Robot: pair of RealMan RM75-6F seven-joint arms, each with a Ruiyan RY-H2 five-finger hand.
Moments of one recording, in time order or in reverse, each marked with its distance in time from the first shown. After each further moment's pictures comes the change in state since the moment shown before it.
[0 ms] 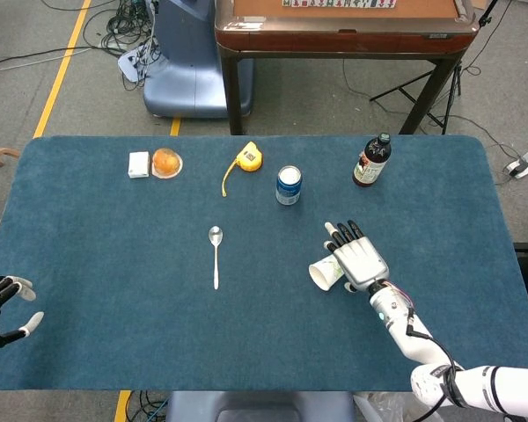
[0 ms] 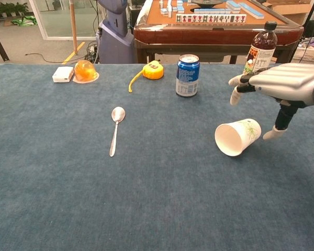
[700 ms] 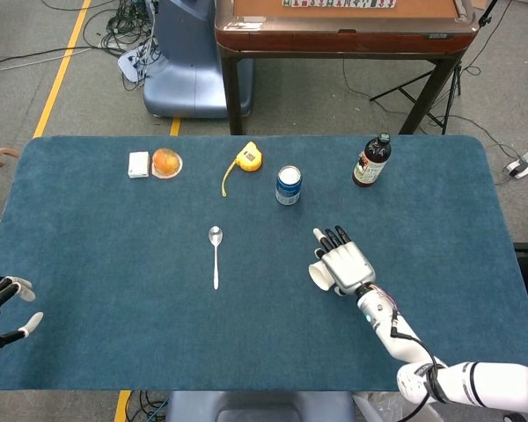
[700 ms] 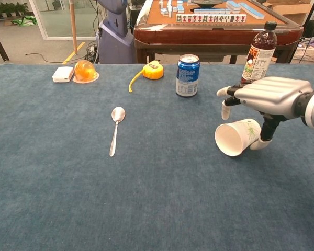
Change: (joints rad) left arm 0.002 0.002 0.000 -0.001 0.000 0.000 -0.008; right arm 0.038 -0.092 -0.031 0.078 0.006 0.000 -0.003
